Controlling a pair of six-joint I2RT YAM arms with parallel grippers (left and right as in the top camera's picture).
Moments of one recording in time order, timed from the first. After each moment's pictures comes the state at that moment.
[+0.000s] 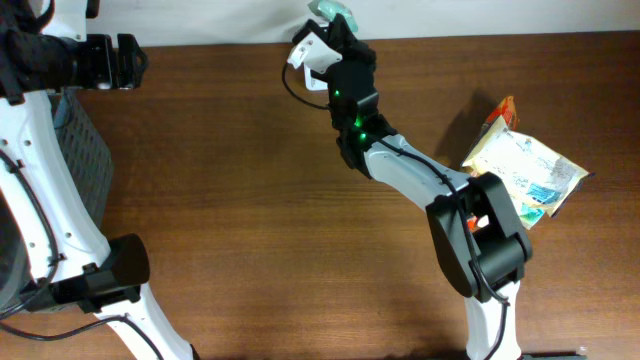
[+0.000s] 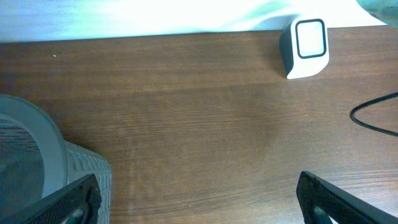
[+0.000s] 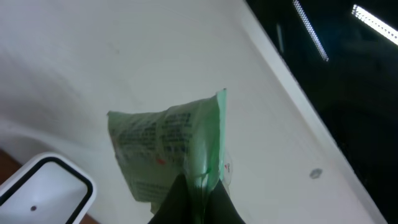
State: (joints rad) left arm 0.24 2.08 2.78 -1.61 0.28 0.22; right arm 0.48 2.15 1.51 0.76 0.42 -0.94
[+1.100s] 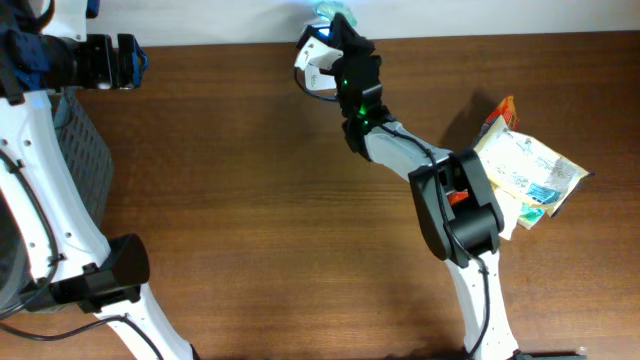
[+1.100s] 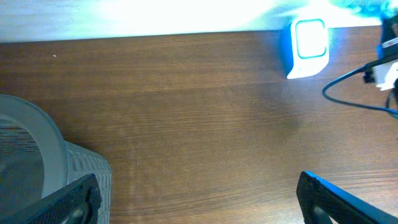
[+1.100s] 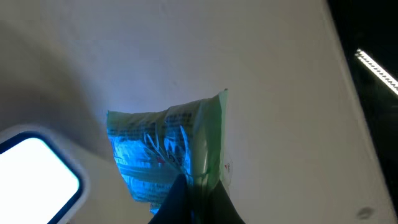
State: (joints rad) left arm 0.24 2.08 2.78 -1.61 0.28 0.22; right arm 0.41 2.37 1.69 0.82 0.27 -1.10
